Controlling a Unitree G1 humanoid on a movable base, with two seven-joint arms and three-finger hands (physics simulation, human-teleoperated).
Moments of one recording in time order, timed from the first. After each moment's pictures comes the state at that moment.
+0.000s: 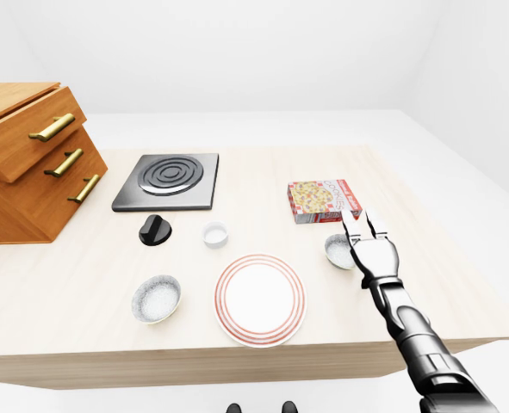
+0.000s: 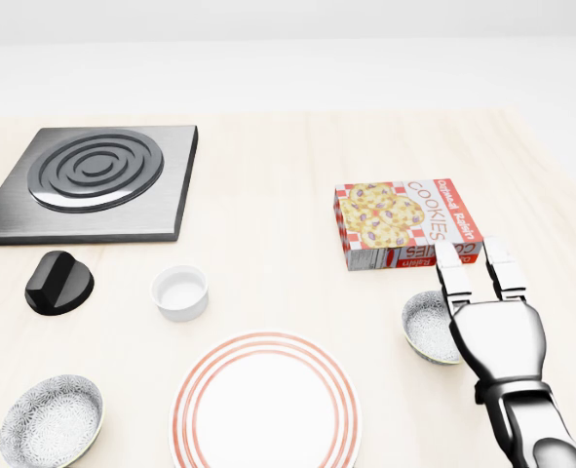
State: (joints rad) left arm -0.25 1.02 0.68 1.08 -1.17 -0.09 0.04; right arm -0.32 -0.34 0.00 0.73 -1.38 -0.09 -0.52
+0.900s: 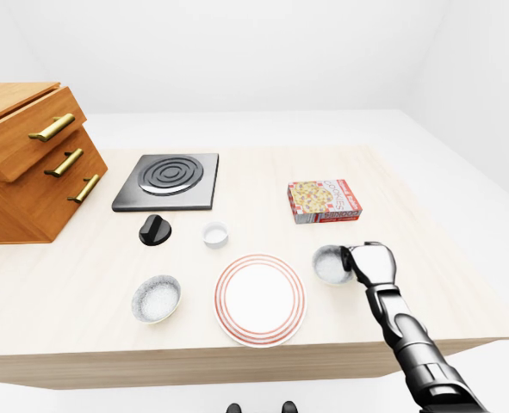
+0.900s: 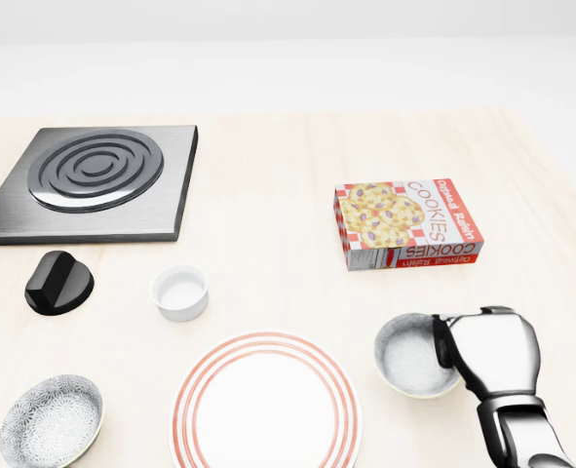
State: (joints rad) left arm -0.25 1.02 0.69 1.07 -1.17 -0.09 0.05; right arm -0.28 -0.32 0.00 0.70 -1.33 -0.09 -0.52
